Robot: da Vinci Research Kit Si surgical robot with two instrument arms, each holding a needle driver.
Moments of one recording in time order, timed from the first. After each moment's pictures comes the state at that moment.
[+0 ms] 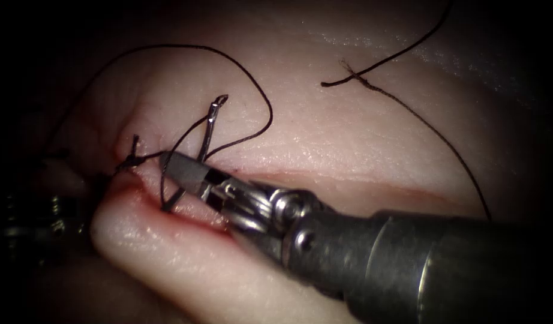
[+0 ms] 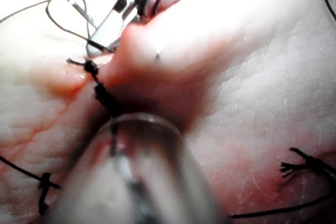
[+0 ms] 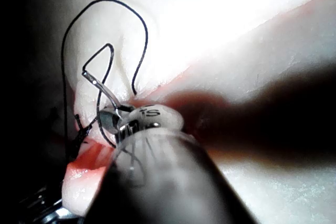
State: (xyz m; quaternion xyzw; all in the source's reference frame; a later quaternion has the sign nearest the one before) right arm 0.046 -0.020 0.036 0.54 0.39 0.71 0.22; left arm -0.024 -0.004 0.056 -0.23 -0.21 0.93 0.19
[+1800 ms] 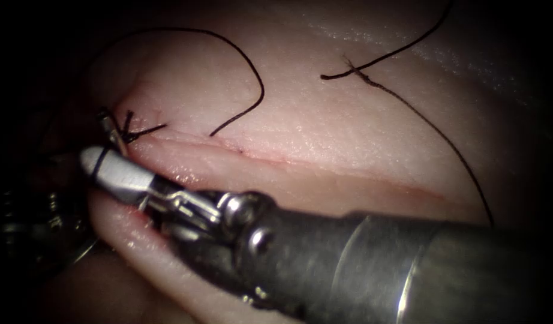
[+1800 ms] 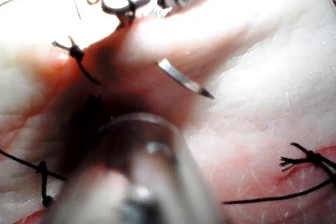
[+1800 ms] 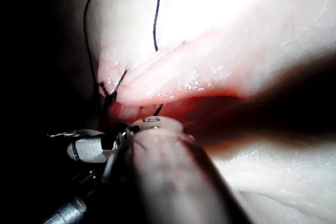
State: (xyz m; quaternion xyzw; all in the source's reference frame) right arm 0.045 -0.016 0.034 0.48 0.48 0.70 0.21; left arm -0.024 -0.003 0.055 -0.23 -0.21 0.93 0.19
